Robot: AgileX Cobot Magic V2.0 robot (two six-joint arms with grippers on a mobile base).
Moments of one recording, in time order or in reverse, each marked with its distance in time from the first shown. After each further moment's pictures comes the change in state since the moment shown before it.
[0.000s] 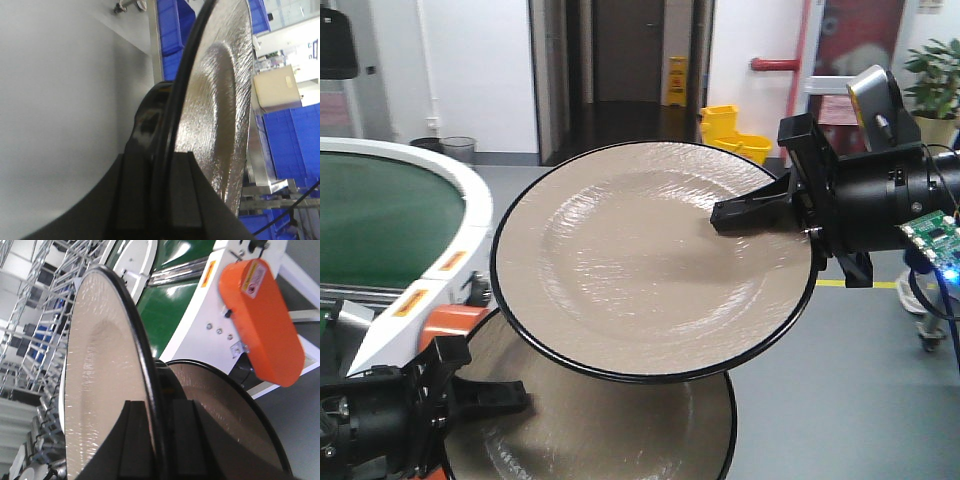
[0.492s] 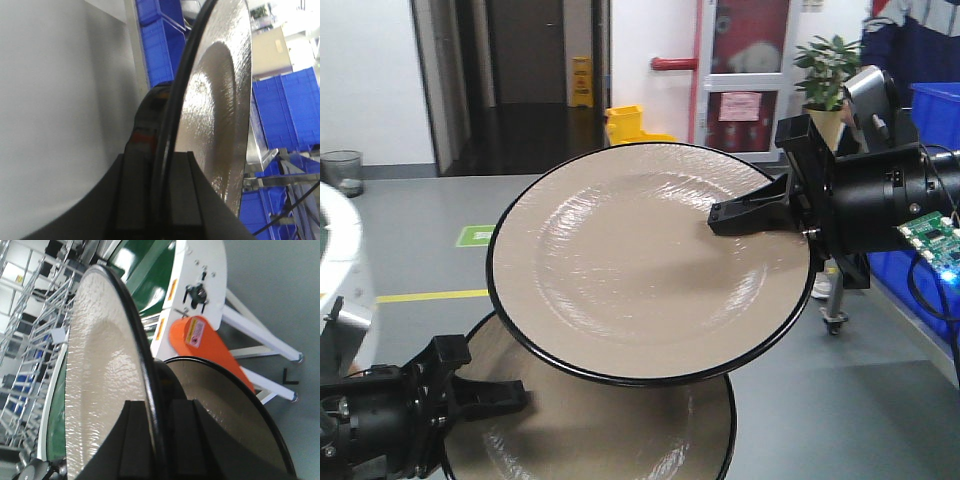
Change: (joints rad) left arm 0.000 0.000 0.000 0.000 -0.003 0.000; right arm 0.000 0.000 0.000 0.001 0.004 0.000
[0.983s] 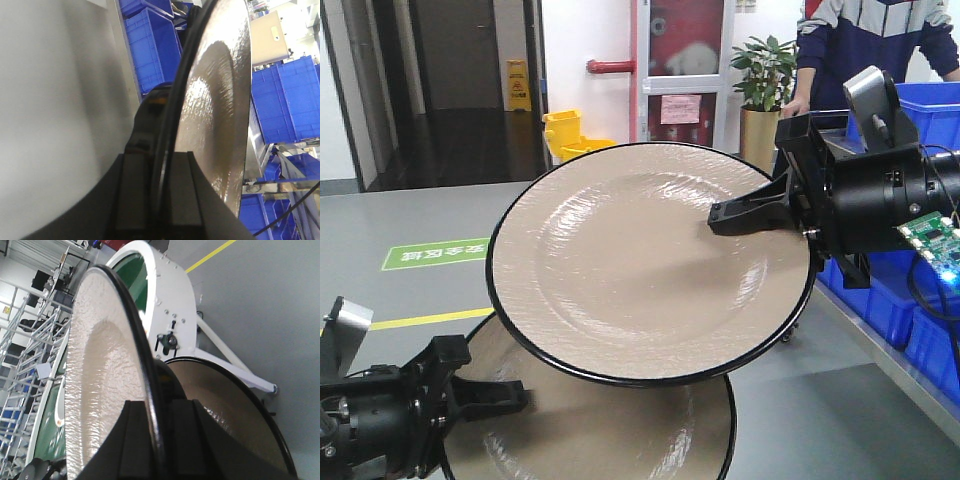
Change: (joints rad) left arm 0.000 0.000 0.000 0.000 0.001 0.000; right arm 0.000 0.000 0.000 0.001 0.001 0.000
